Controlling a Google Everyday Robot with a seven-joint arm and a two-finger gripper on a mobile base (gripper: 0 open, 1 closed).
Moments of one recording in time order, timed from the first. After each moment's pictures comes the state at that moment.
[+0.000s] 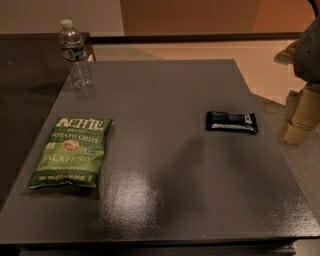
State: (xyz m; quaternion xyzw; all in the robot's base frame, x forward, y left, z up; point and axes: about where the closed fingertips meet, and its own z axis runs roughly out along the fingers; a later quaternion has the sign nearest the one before) arm 0.438 -0.217 0.976 -0.60 0.78 -0.03 0.16
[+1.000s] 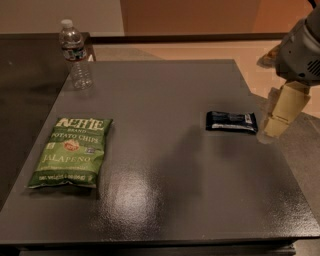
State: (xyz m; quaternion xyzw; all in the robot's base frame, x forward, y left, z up) arm 0.466 -0.200 0.957 -0.61 0.78 0.02 0.18
